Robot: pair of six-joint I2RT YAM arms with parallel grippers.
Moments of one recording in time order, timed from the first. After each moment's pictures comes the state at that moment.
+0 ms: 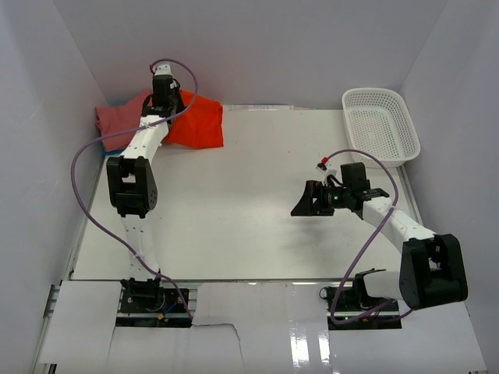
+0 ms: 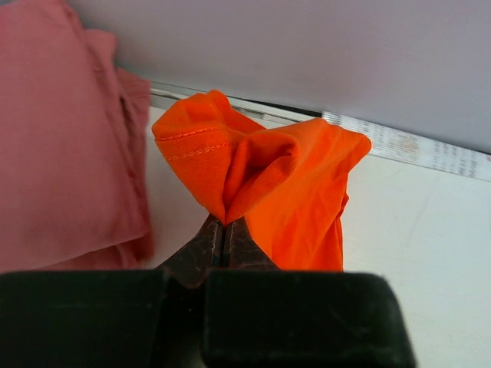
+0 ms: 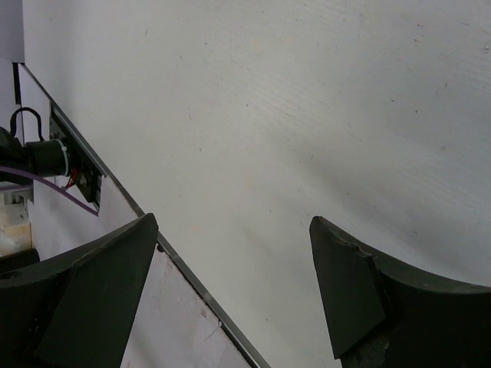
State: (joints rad) left arm -0.10 2.19 1.97 -0.21 -0.16 -0.25; right arm 0.22 1.28 0.69 -0.32 -0.76 0.23
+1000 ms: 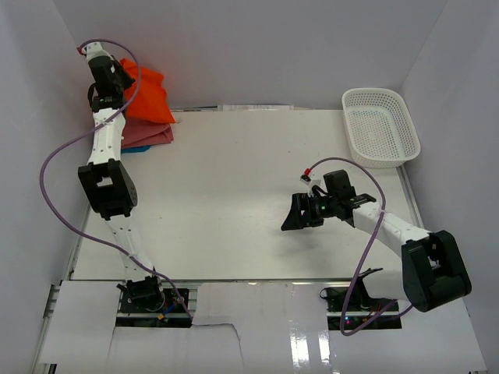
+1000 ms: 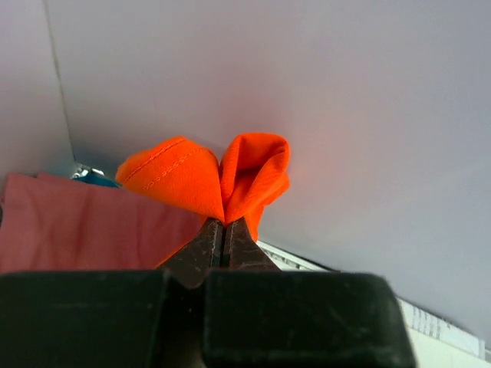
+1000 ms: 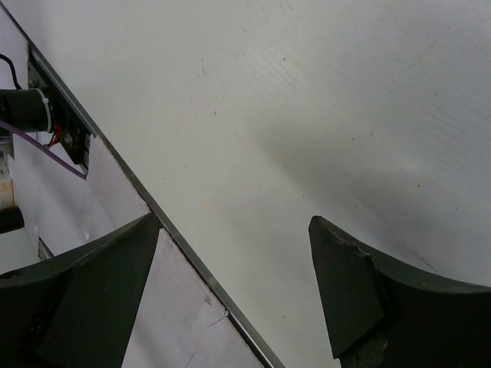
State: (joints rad) left arm 0.17 2.19 2.17 -0.11 -0.05 -0.37; right arm 0.38 1.28 0.64 -0.29 -0.71 0.24
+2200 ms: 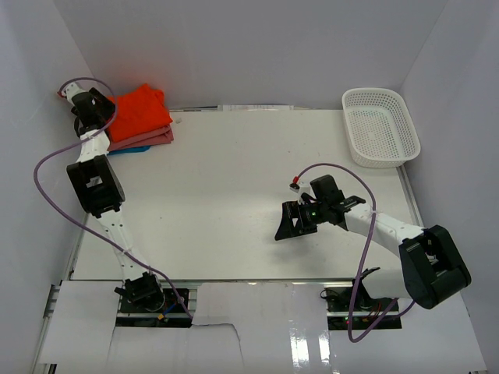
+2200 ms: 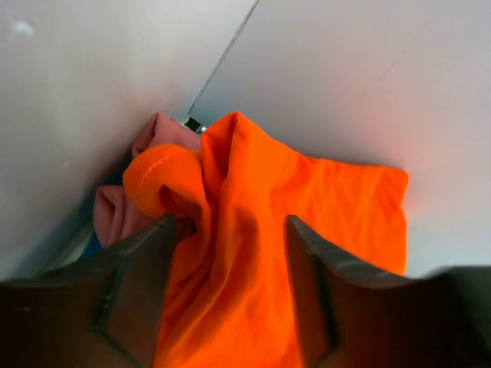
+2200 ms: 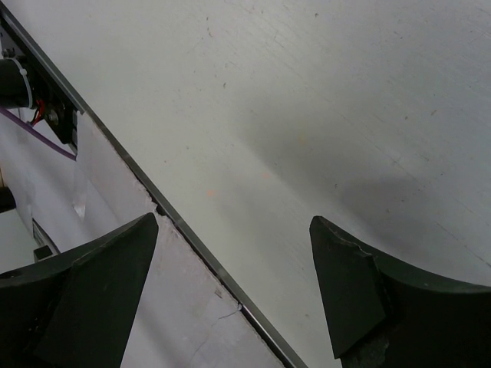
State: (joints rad) left arm 0.37 2.35 1.98 0.12 -0.01 -0.47; right arm 0.53 1.31 0.64 -0.31 -0.64 0.31
